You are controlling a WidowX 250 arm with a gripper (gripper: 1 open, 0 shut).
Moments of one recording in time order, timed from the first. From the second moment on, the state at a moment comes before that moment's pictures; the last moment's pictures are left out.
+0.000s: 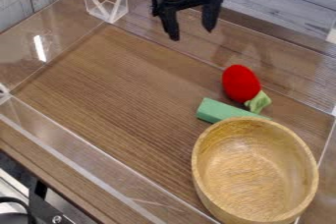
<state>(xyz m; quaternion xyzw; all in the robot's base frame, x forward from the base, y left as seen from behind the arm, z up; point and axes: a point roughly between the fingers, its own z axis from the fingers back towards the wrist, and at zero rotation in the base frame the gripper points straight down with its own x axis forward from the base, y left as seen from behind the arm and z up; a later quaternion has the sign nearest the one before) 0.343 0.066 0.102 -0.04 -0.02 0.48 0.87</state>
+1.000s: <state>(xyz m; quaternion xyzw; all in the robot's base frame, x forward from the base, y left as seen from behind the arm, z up) 0.317 0.168 0.118 -0.03 -0.07 0.48 0.87</state>
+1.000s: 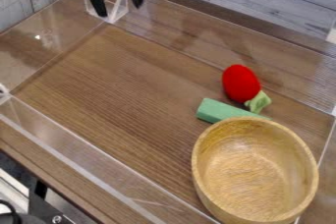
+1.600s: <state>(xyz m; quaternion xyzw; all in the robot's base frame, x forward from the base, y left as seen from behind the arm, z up) 0.332 0.178 0.095 -0.01 -0.08 0.46 0.88</state>
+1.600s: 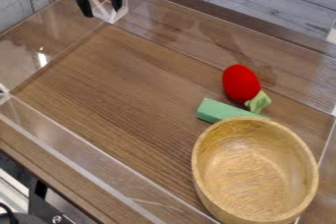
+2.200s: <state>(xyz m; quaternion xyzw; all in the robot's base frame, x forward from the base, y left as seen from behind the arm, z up) 0.357 0.210 0.083 -0.01 -0.09 0.41 0.91</state>
